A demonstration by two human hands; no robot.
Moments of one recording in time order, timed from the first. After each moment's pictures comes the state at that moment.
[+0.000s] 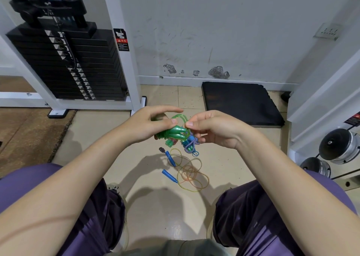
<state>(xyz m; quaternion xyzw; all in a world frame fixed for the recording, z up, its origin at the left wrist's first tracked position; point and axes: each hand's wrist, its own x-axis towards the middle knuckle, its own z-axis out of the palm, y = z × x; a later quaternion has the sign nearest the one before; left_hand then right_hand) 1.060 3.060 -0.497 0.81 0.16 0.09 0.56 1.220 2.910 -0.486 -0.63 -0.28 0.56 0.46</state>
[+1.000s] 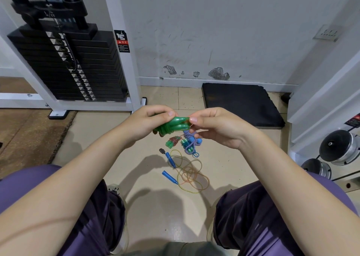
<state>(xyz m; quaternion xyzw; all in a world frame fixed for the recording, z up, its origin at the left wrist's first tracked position) 1.061 3.064 -0.500 0.77 0.17 0.10 0.60 1.222 2.905 -0.480 -0.59 -0.28 0.54 0.53</state>
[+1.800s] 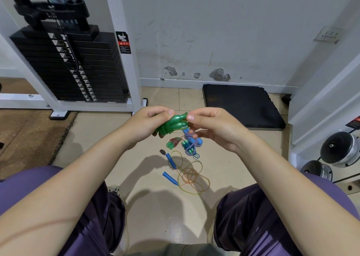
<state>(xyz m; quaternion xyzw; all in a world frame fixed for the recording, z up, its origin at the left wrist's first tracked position) 1.062 3.059 -0.497 0.77 0.21 0.11 0.59 1.214 2.910 -0.485 -0.61 -0.30 0.47 0.56</state>
